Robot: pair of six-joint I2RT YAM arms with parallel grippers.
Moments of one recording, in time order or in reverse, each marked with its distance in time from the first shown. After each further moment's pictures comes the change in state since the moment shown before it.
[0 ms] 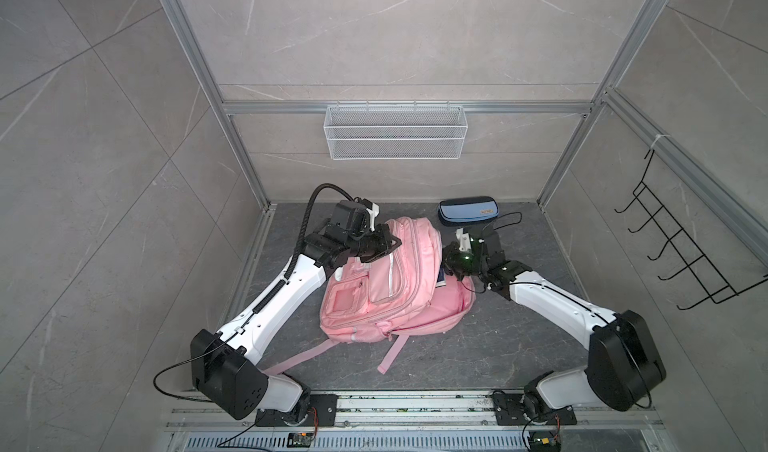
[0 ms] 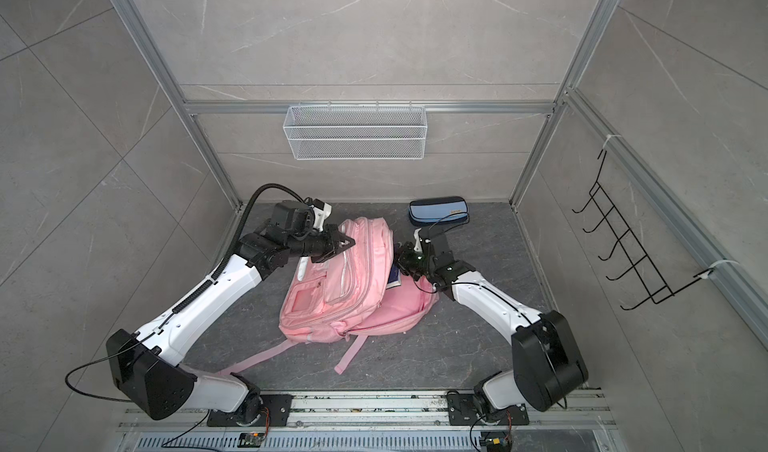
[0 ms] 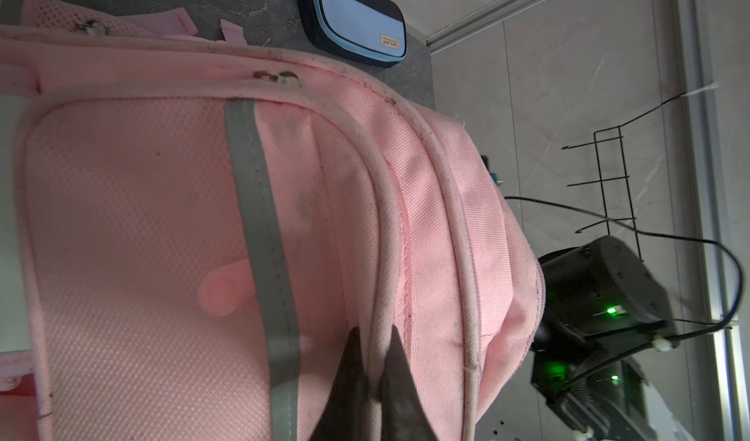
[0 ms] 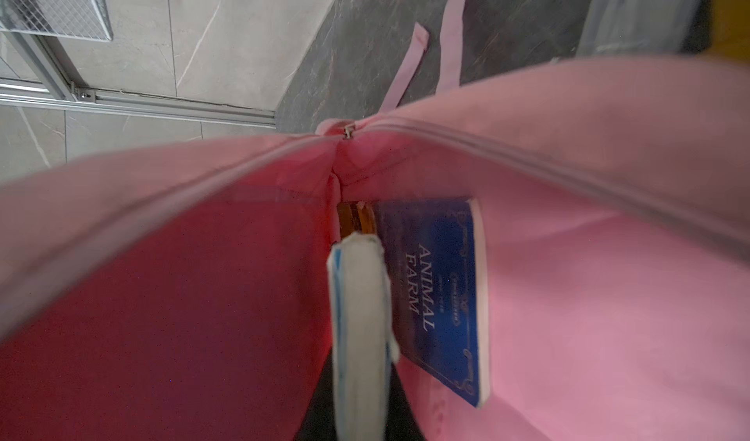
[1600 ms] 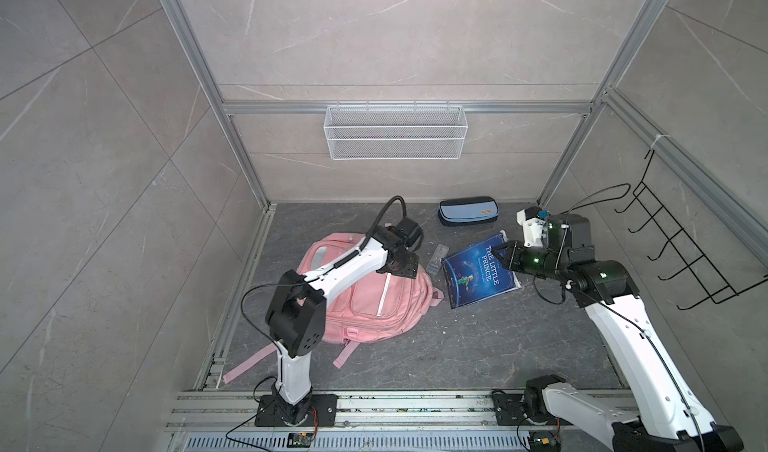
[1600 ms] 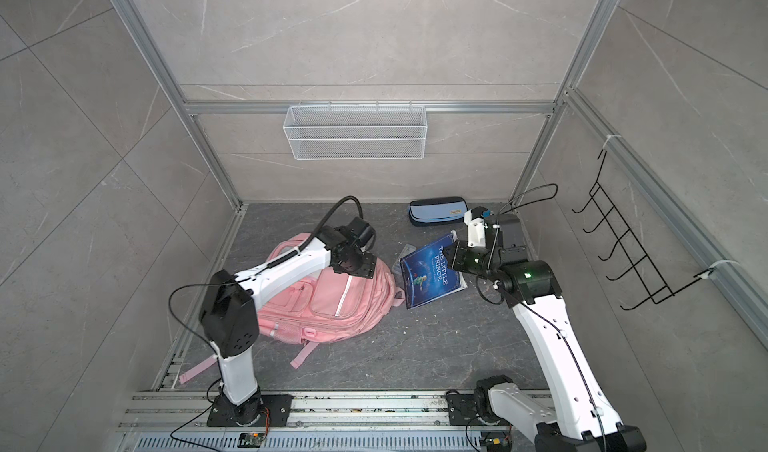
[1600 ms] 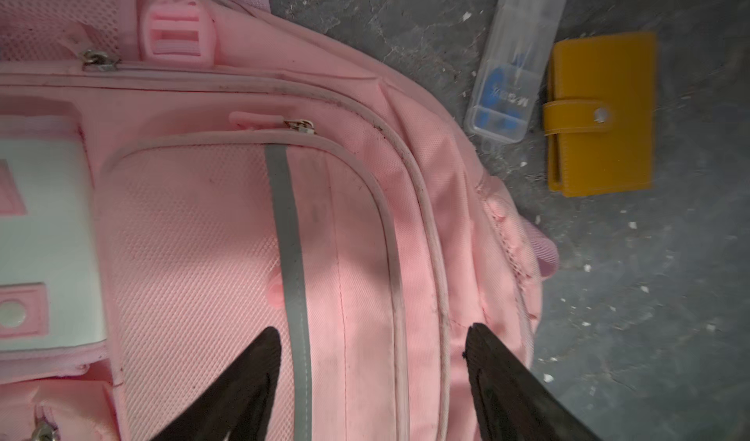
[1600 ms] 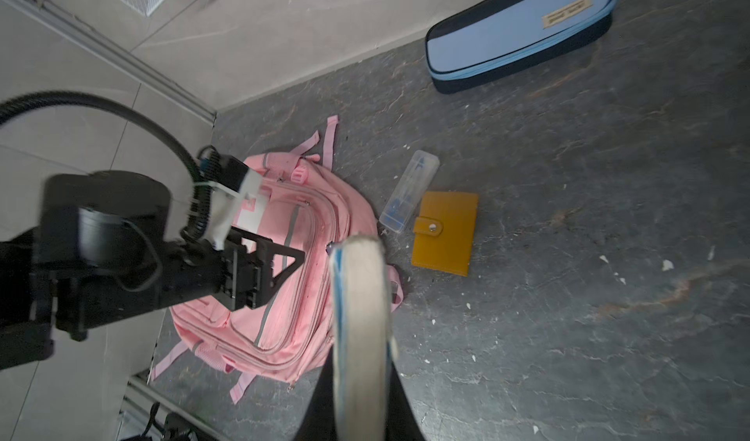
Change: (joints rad) left arm -0.207 0.536 0.288 -0.406 -0.547 0.385; right arm -0.291 -0.448 0.315 -0.870 0.111 -0.699
